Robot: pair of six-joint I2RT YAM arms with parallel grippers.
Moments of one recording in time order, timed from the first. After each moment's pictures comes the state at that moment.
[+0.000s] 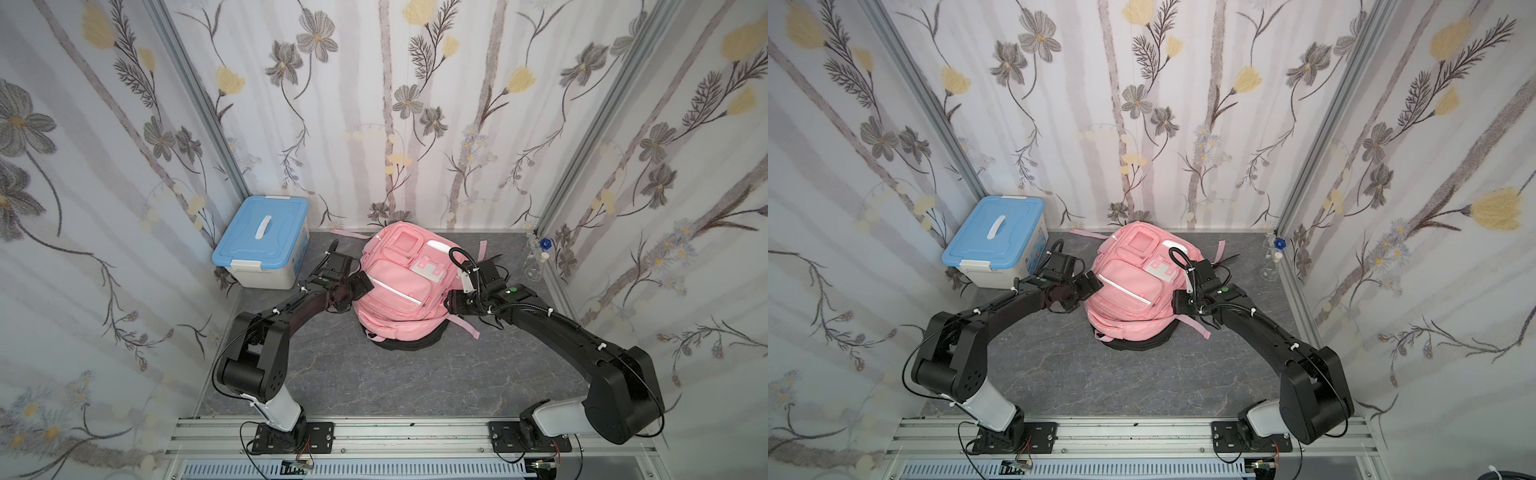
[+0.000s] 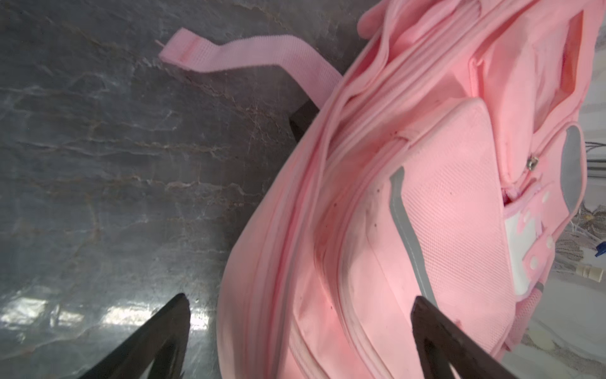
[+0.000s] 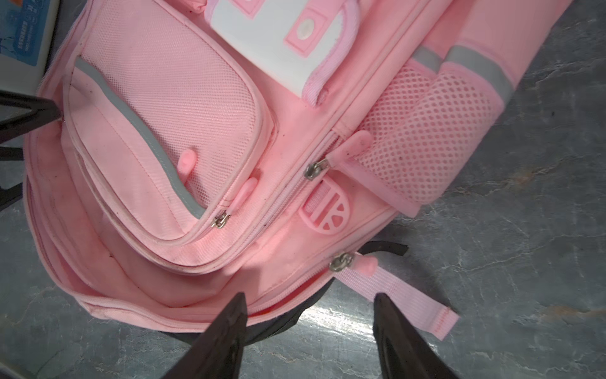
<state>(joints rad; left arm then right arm) -0.35 1.62 1.06 -0.39 0.16 -0.91 0.44 1.40 1.02 -0.58 -0.07 0.44</state>
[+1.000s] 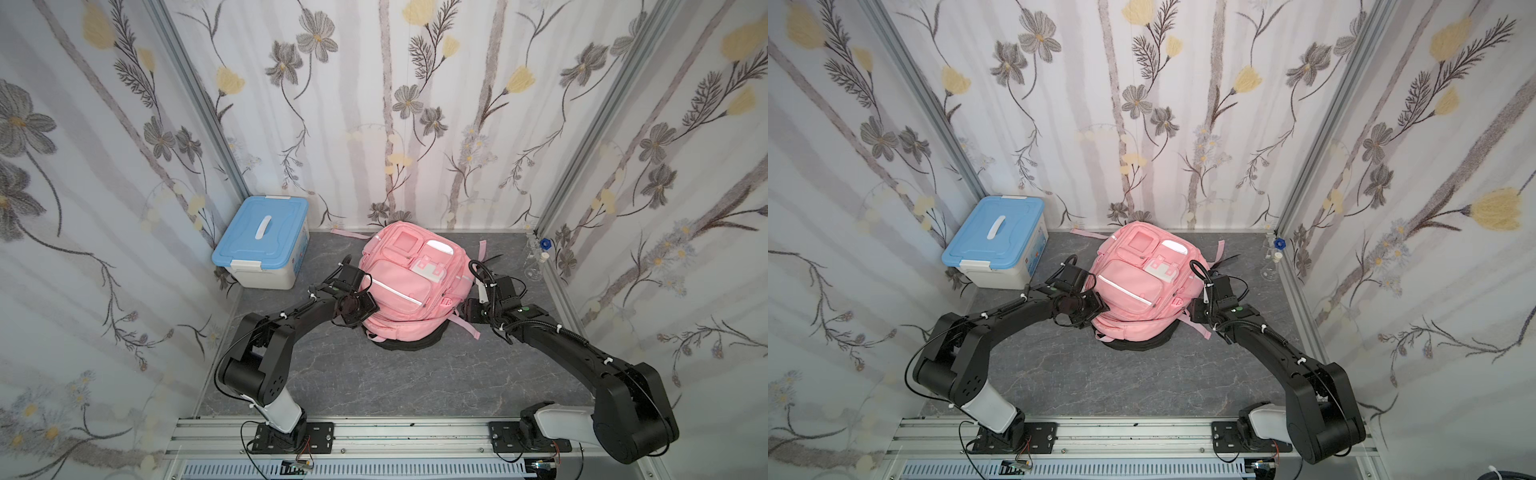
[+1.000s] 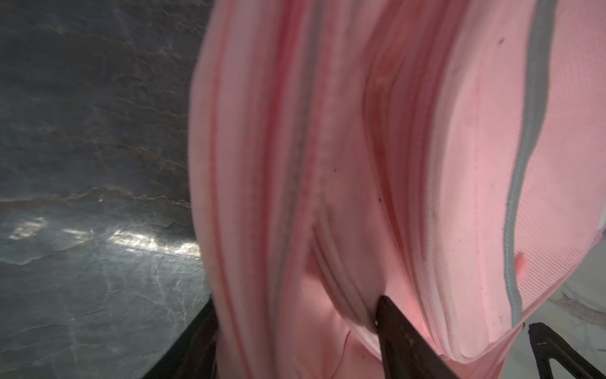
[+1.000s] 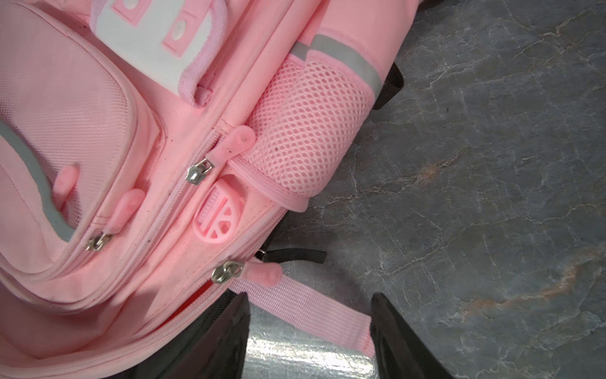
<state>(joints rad) -0.43 1.64 0.99 -0.43 0.27 -1.00 0.33 1.30 0.78 -0.35 -0.01 0.38</state>
